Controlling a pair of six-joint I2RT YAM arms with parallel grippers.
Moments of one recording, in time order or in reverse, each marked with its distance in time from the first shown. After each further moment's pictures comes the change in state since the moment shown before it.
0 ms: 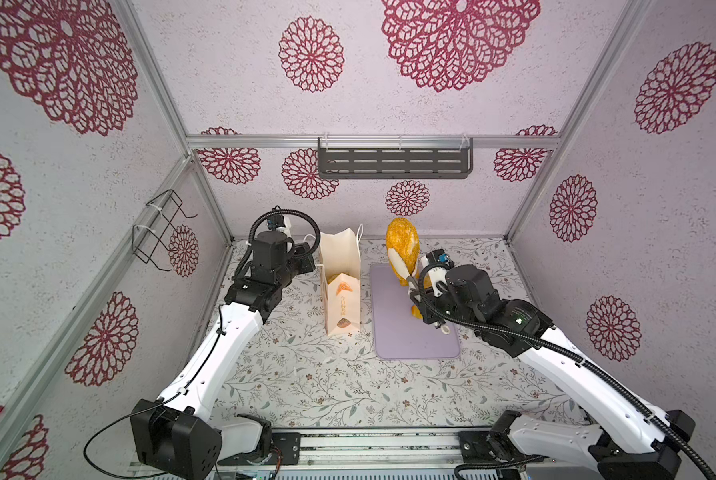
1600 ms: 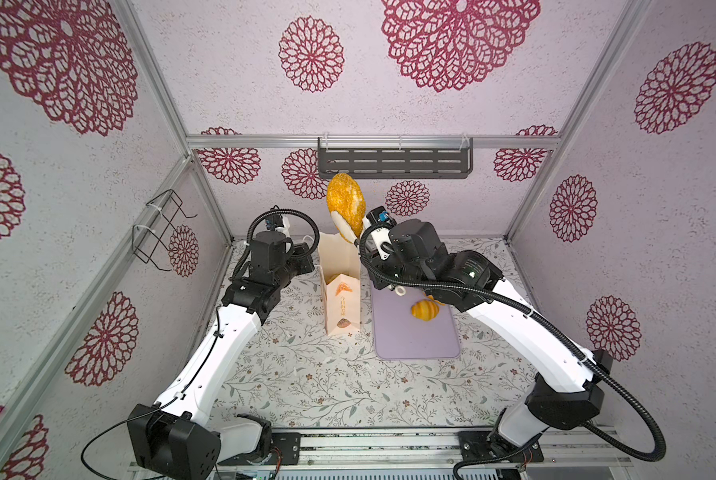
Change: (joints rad) left arm -0.002 -0.016 0.010 -0.031 -0.004 -0.003; right arm 0.184 0.497 0.747 -0.169 0.098 -0.132
